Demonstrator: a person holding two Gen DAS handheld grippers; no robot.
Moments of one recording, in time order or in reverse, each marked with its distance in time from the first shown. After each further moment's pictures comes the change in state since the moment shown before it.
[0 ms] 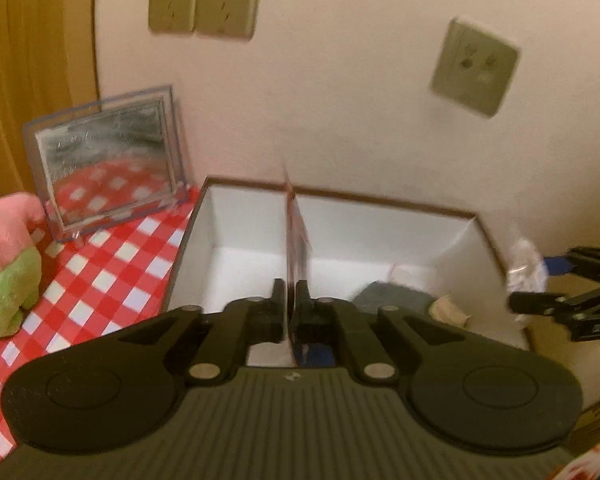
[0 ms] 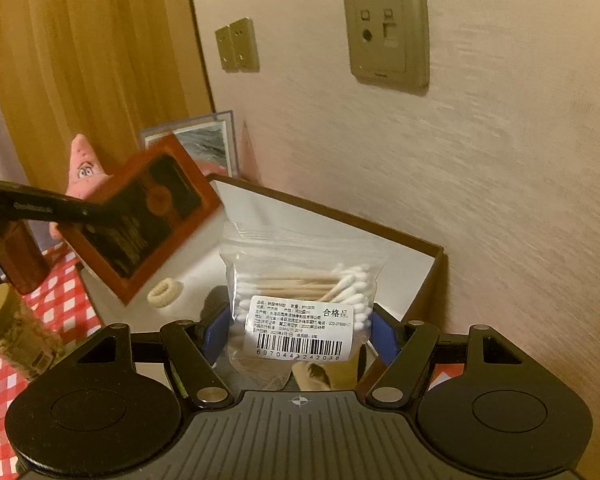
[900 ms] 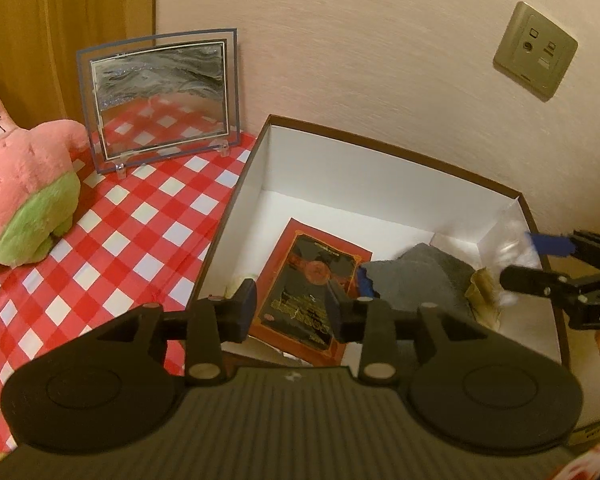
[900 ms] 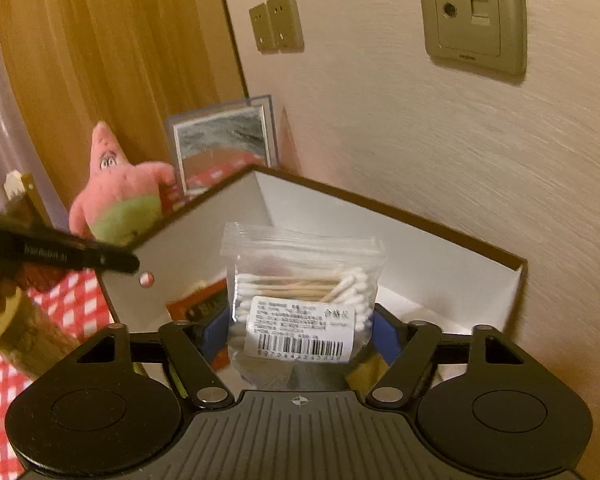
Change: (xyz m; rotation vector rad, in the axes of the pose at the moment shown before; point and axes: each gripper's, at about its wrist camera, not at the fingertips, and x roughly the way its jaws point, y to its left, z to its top) left arm -0.010 0.025 -0.026 -0.121 0.083 0.081; right arm 0.046 0.034 0.012 -0.011 0.028 0.083
